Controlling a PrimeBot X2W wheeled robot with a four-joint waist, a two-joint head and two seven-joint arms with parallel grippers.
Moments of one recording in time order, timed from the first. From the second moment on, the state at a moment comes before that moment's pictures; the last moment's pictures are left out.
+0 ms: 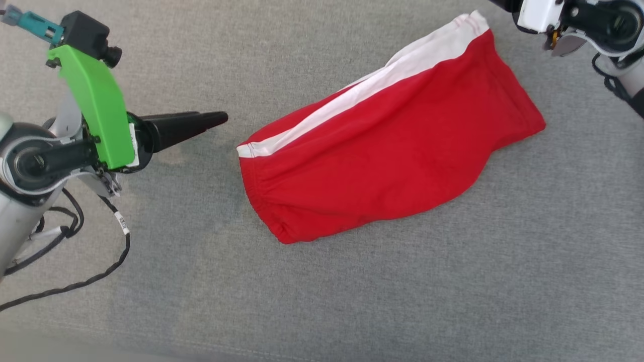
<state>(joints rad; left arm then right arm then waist) -1.07 0.73 -0.97 0.26 -1.77 -0.13 0.69 -1.37 -0.54 0.94 0.63 1.37 0.13 0.50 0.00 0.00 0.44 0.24</state>
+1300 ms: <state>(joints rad) -0.21 0.28 -0.44 -0.01 -0.68 0.03 -0.26 -0.96 -0.64 1.04 0.93 1.43 0.13 0.13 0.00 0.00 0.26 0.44</state>
